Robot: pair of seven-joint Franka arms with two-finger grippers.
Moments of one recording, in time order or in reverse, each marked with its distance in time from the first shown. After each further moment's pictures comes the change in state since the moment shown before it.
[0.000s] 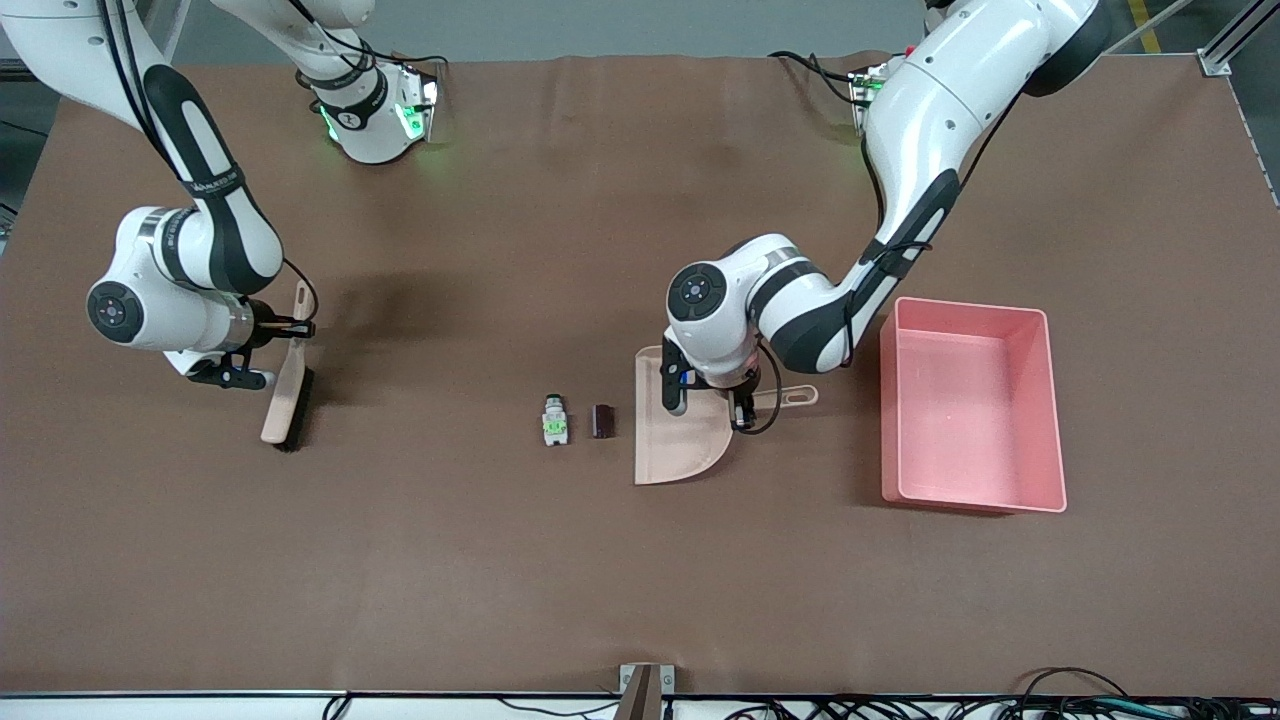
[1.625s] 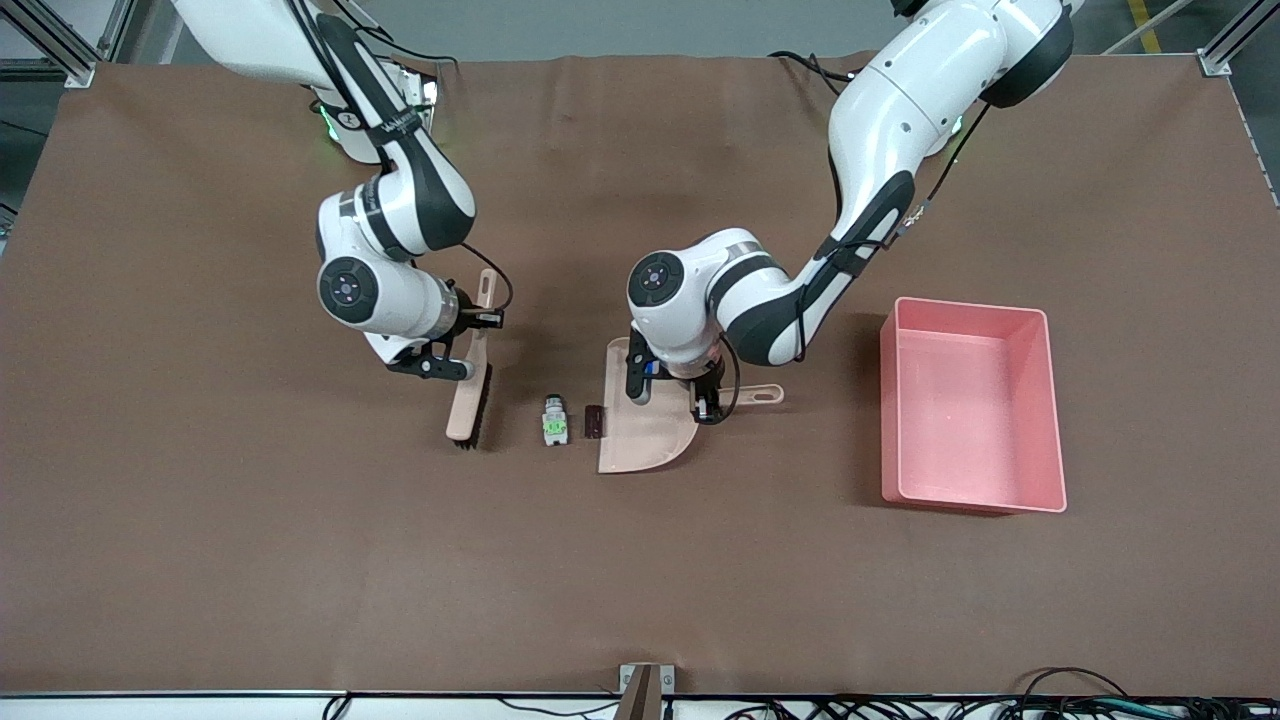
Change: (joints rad) left arm -0.103 0.058 0.031 0.083 0.000 0.001 -0.012; right arm 0.548 0.055 0.021 0.177 0.298 -0.032 0.410
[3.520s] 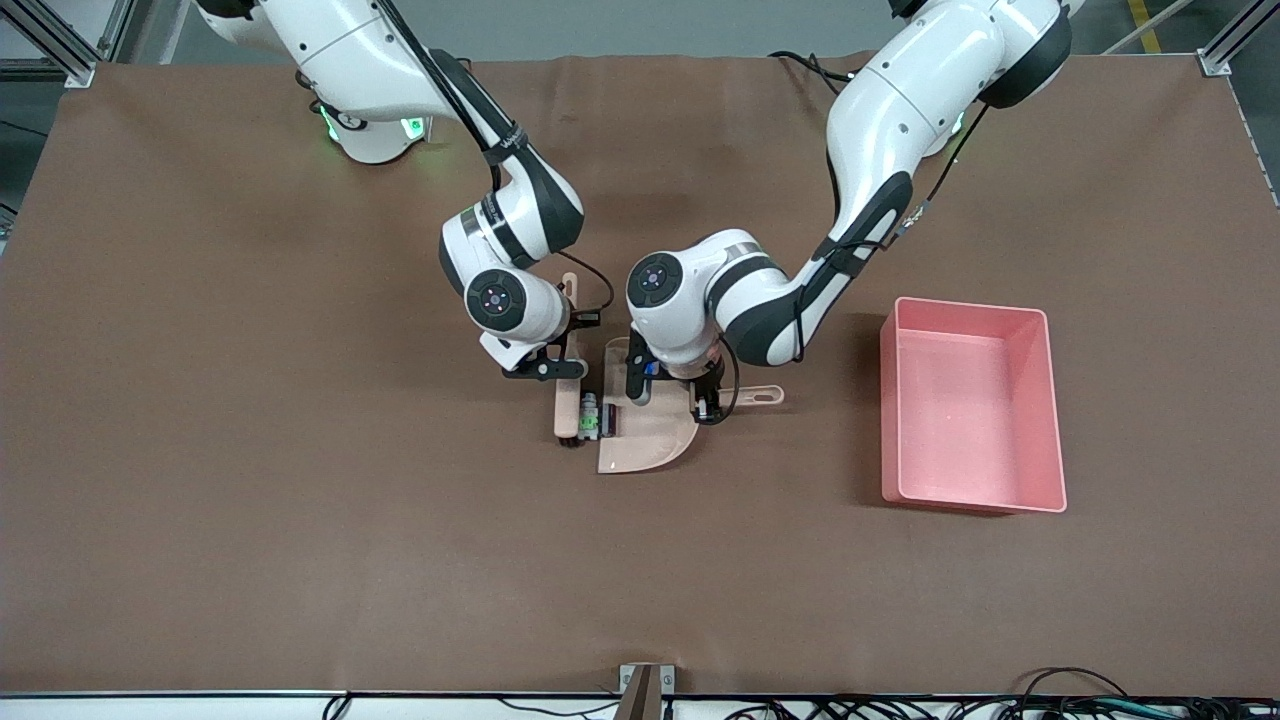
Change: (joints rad) left arm -0.008 0.004 0.009 0.002 0.000 0.000 -0.006; right arm 0.215 0.220 -0.001 0.239 0.018 0.000 0.052
